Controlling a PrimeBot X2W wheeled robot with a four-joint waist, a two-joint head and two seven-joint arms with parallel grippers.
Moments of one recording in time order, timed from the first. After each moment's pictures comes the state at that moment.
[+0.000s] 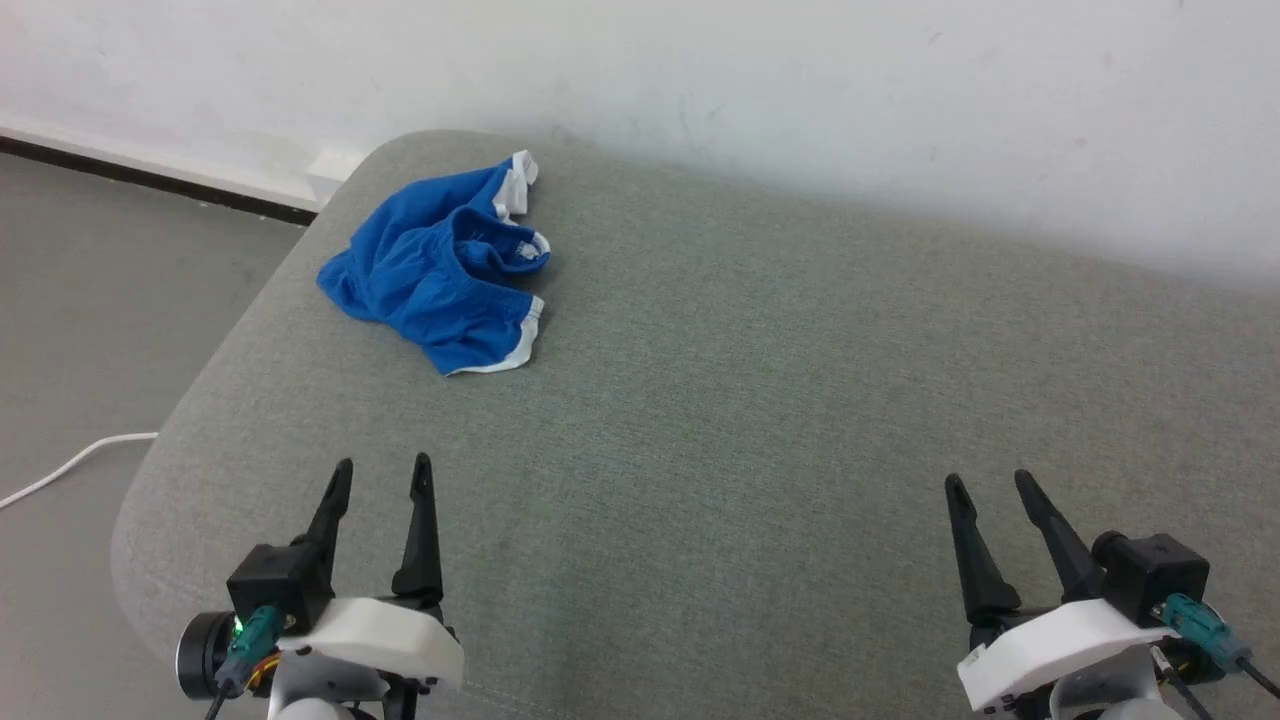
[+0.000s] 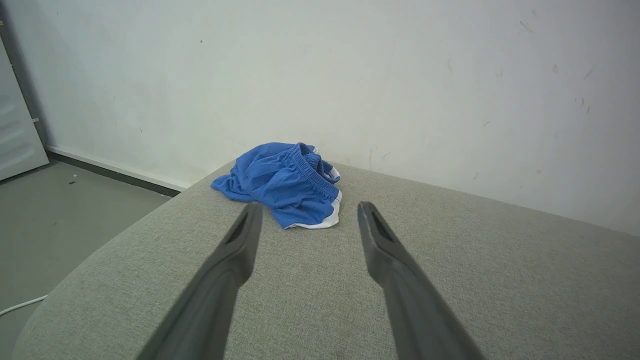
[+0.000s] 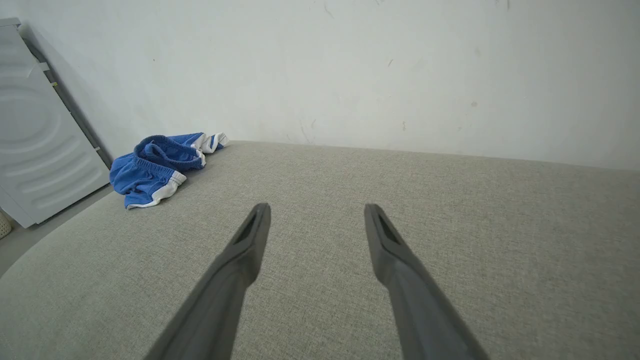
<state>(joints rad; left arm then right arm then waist) -0.02 0.05 -0.01 0.13 -0.16 -0.01 -0.19 0.01 -0.05 0.02 0.19 0.22 0.13 -0.19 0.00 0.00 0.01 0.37</state>
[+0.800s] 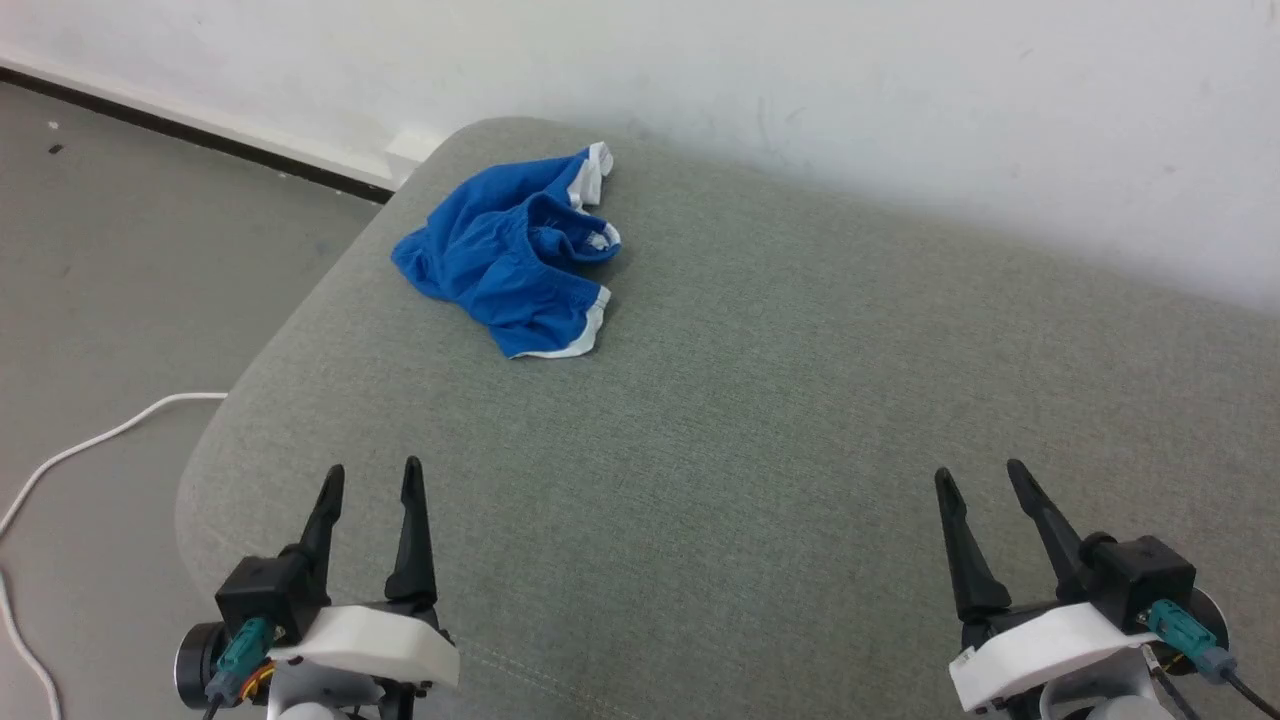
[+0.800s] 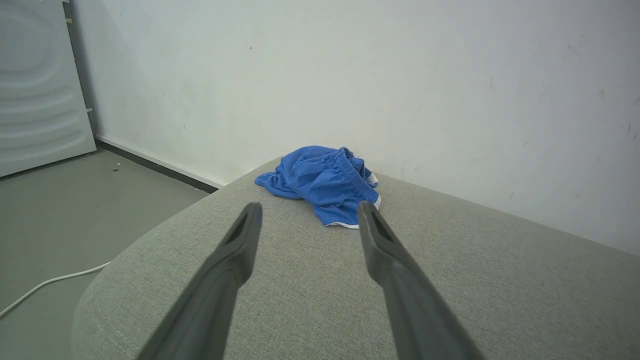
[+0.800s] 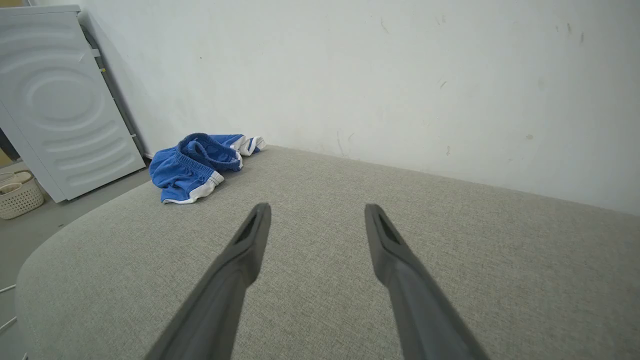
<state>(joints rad) -0.03 0.05 0.00 0.16 -0.19 -0.01 -0.24 0.00 -0.05 0.04 0.18 0.16 0.13 -0.24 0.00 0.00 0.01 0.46</state>
